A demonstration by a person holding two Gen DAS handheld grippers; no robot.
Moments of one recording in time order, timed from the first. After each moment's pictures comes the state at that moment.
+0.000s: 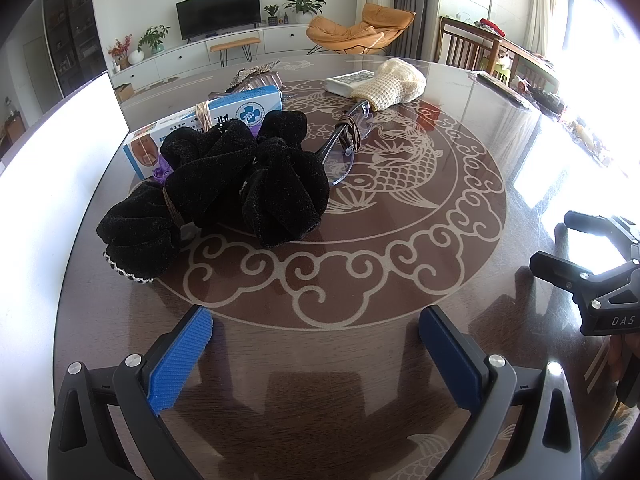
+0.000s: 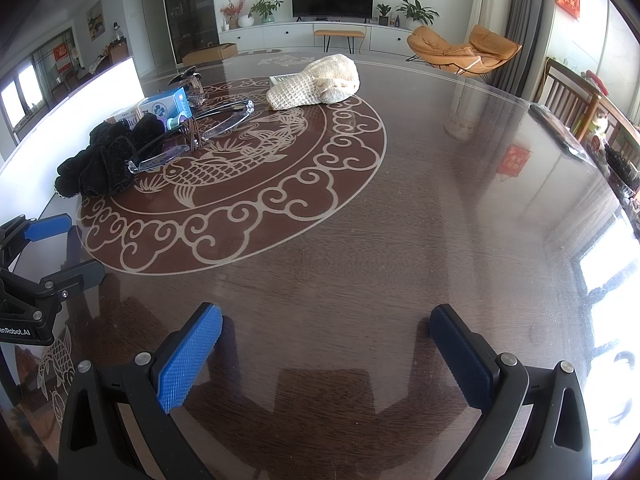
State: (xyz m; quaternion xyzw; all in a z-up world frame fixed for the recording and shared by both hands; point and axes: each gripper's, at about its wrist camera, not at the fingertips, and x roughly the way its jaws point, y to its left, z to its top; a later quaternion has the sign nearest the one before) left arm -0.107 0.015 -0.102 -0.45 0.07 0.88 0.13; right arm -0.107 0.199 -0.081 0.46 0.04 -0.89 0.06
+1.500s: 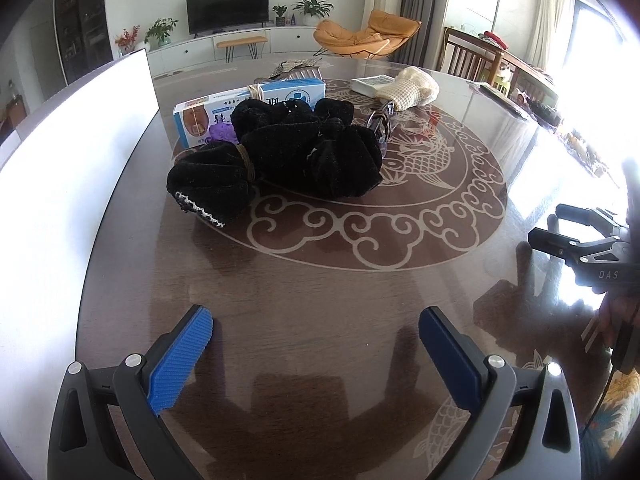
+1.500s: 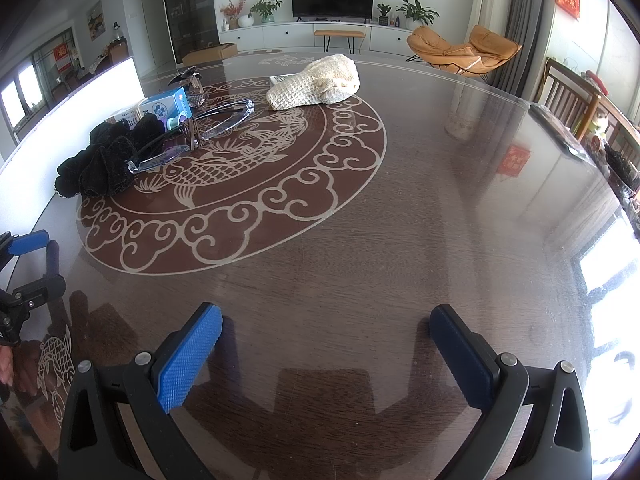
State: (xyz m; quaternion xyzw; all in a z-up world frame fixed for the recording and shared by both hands) left arm -0.082 -0.034 -0.102 -0.45 0.04 0.88 0.13; right arm -0.107 0.199 -0.081 0.46 0.04 -0.89 0.06
